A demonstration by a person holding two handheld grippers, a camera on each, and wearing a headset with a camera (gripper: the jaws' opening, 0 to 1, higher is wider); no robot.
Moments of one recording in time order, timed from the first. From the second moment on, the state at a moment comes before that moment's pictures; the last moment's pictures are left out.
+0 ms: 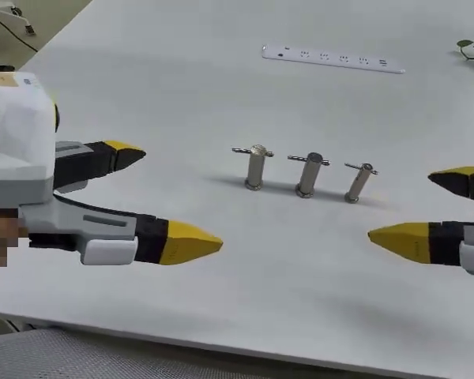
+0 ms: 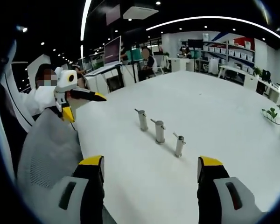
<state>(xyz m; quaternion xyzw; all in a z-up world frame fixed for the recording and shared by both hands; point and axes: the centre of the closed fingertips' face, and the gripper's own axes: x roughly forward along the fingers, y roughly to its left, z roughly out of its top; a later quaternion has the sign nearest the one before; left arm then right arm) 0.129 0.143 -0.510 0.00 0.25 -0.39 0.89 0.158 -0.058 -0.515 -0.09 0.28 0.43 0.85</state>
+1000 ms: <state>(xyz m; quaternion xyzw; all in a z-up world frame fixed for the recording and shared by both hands) 0.124 0.168 -0.525 -0.03 0.27 -0.37 0.89 0.142 -0.063 -0.527 -0.03 0.32 0.37 0.87</state>
